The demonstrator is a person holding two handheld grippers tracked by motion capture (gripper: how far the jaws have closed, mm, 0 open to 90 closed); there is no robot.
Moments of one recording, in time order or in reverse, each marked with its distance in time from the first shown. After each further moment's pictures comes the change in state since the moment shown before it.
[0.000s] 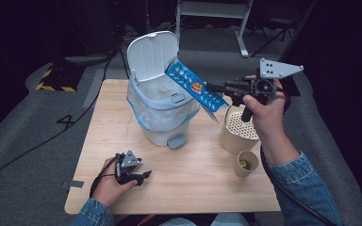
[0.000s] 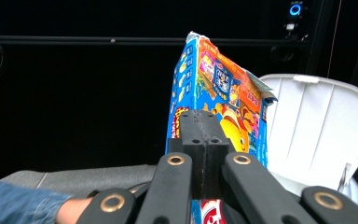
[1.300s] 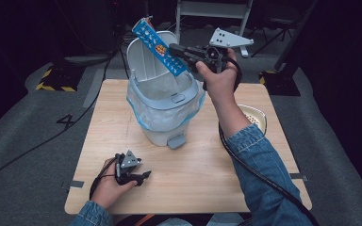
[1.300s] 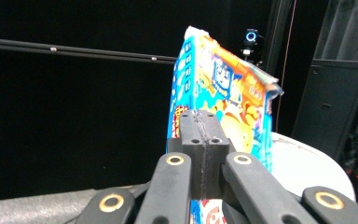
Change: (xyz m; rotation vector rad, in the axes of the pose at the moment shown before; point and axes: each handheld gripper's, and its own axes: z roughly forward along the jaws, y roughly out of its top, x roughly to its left) left arm 0.000 -0.001 -0.001 0.001 0.008 0.002; right arm -0.051 0.012 0.107 -0.060 -0.151 -0.075
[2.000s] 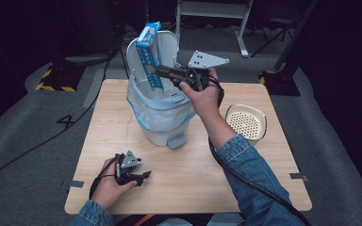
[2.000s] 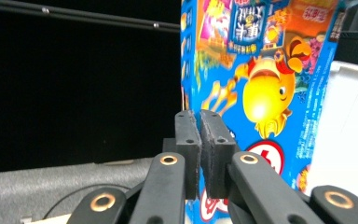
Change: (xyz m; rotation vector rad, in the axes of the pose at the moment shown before) left arm 0.000 0.000 0.000 0.001 -0.003 -0.001; right arm 0.020 -0.053 0.023 0.109 -0.006 -0.024
